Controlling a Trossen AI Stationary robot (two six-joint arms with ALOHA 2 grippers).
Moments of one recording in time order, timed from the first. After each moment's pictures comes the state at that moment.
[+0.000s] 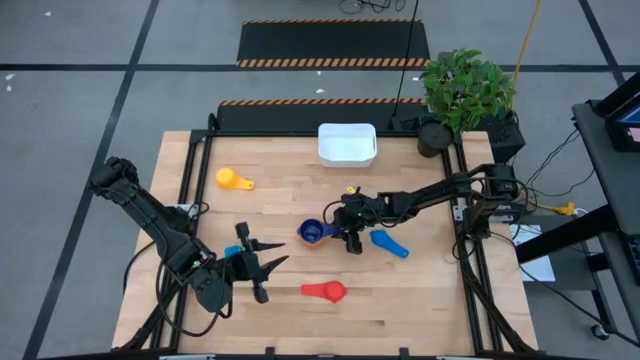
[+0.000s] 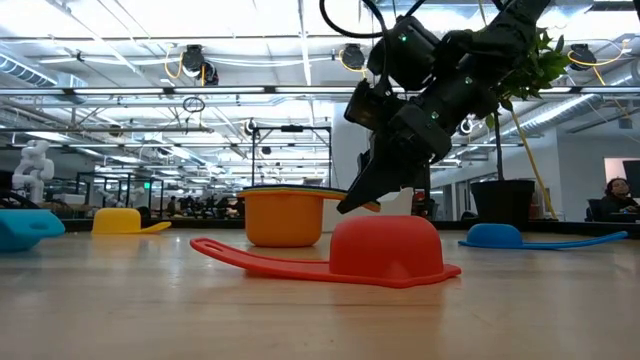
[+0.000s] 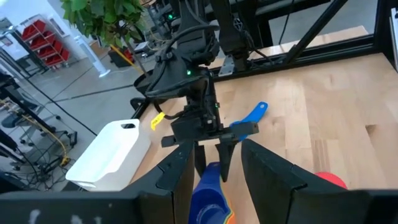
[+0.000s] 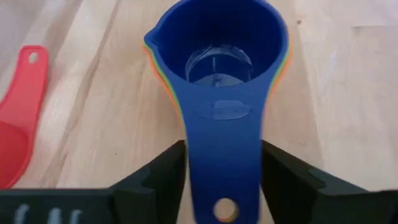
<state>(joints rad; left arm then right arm) -0.74 1.39 1.09 -0.29 -1.05 -0.16 -0.03 1.74 0.80 0.19 -0.13 0.00</state>
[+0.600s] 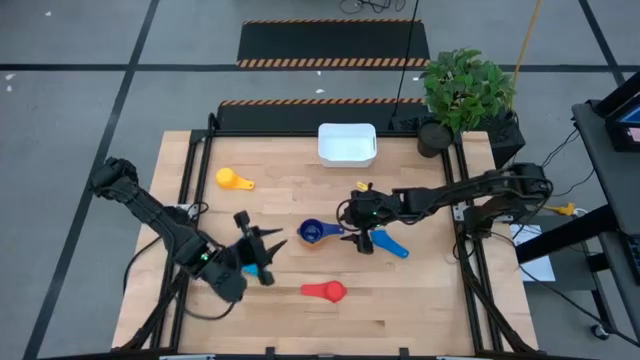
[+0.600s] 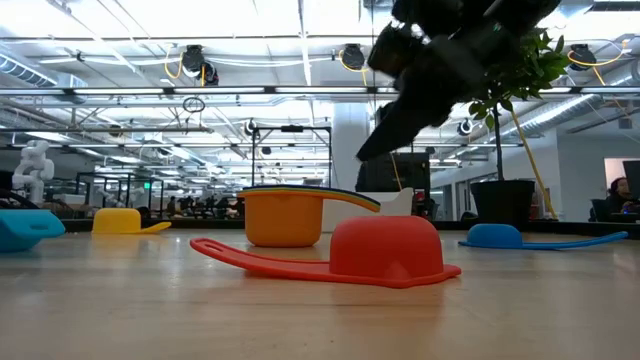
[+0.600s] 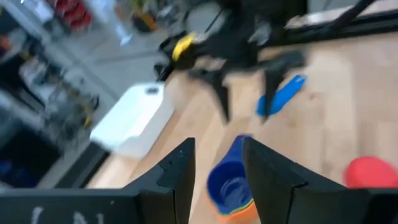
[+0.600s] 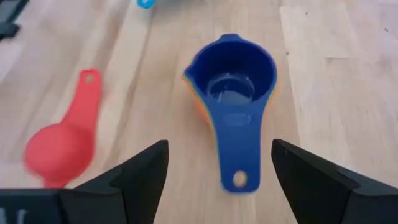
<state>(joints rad) -0.64 1.39 1.09 -0.52 -1.05 -0.40 0.02 1.50 0.80 -0.03 -0.10 0.02</state>
